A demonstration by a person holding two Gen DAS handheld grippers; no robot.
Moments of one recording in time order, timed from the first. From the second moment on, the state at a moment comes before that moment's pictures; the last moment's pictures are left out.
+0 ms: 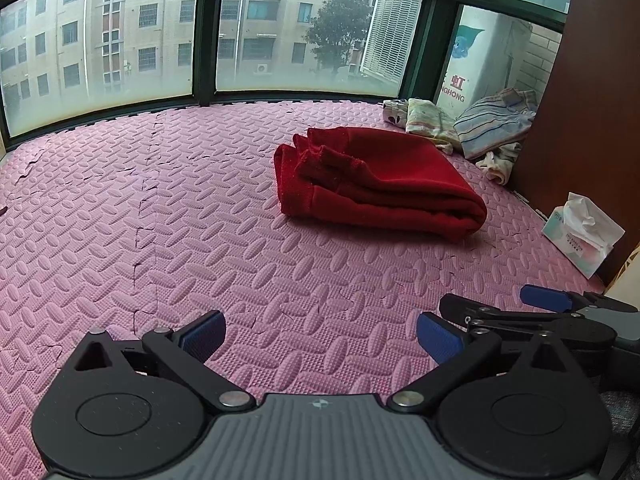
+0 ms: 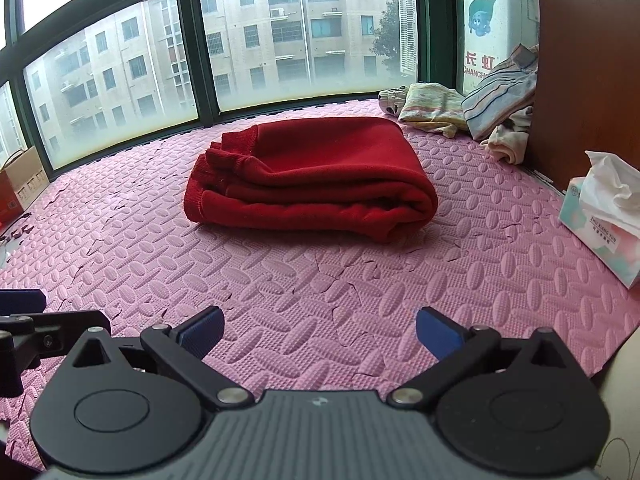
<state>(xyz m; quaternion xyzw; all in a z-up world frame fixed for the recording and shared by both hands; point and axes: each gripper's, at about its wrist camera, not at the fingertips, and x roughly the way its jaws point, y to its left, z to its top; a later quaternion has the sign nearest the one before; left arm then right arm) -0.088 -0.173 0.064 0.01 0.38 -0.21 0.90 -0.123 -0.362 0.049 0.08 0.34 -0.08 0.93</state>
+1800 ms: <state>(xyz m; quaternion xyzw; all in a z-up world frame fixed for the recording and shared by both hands) -0.092 -0.183 0.052 0.03 0.39 -0.22 0.89 -0.122 -0.359 0.042 0.08 0.36 -0.08 0.93</state>
